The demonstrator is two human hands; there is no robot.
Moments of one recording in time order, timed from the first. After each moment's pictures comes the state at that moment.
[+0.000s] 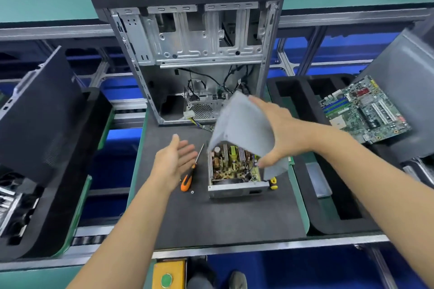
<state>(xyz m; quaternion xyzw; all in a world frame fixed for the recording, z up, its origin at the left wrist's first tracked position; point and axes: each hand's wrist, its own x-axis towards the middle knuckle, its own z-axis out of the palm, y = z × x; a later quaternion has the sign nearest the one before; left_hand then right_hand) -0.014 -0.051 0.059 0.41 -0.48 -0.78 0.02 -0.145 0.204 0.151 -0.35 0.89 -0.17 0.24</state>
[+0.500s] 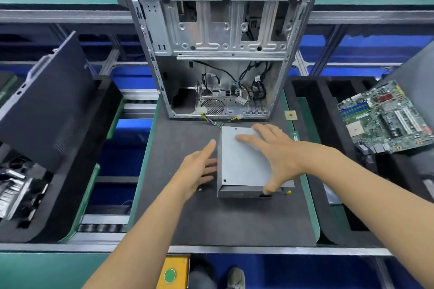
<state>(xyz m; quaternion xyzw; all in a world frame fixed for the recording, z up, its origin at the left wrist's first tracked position) -0.003 -0.038 0.037 0.35 -0.58 -0.73 -0.11 -0.120 0.169 0.123 -0.43 0.86 0.03 0.27</state>
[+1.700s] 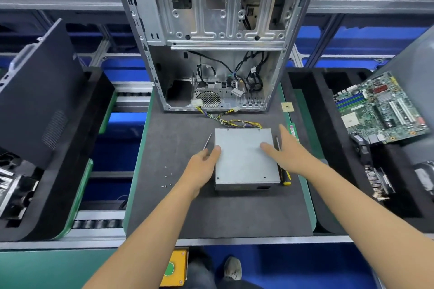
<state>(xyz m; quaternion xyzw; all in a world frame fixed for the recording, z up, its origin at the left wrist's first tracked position) -0.002 -0.016 0.017 0.32 -0.67 -0.66 -0.11 -0.126 0.201 0.050 -0.10 0.91 -0.28 0.30</state>
